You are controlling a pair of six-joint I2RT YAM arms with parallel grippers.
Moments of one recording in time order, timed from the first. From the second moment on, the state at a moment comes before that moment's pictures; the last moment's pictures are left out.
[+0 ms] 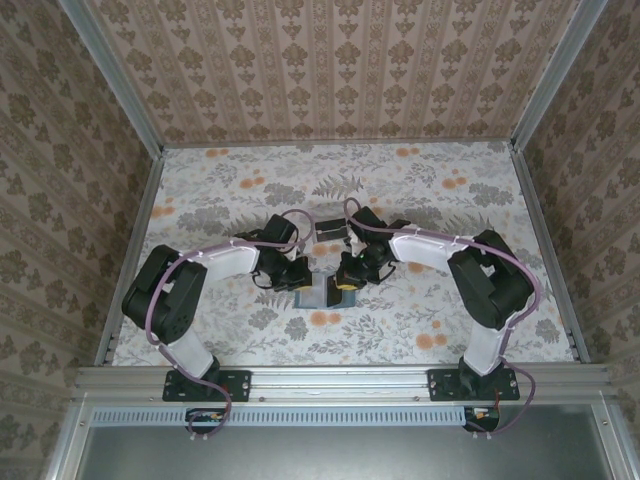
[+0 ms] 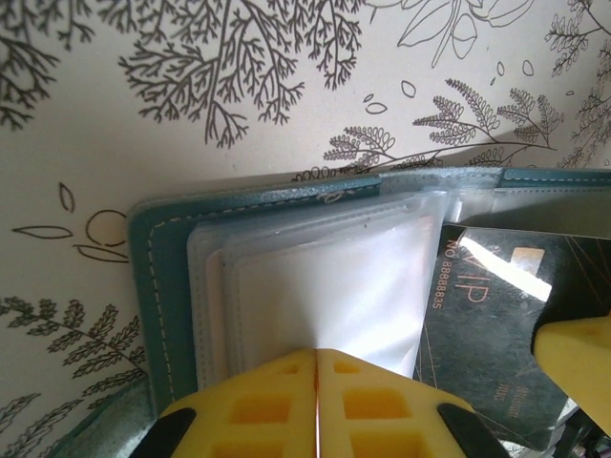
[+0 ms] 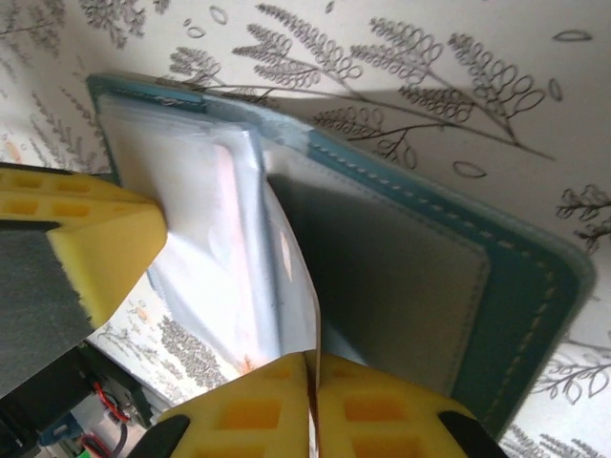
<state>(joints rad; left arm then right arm) -0.60 1.67 0.87 -0.44 0.47 -0.64 0.60 1.81 1.10 -0.55 -0.52 0.71</state>
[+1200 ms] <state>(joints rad) -0.44 1.43 0.82 -0.51 0.37 -0.62 0.54 2.02 1.81 -1.11 -0.09 -0.62</state>
